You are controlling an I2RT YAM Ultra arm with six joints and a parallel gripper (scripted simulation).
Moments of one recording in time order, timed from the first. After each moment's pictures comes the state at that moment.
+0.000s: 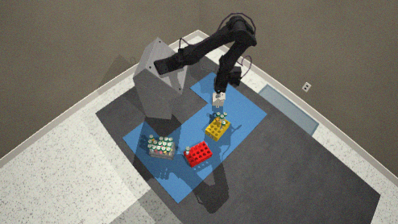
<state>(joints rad) 0.91 1.60 0.53 0.28 0.16 0.12</state>
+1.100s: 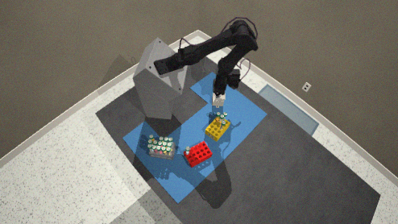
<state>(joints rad) 0.89 1.70 0.55 0.36 0.15 0.10</state>
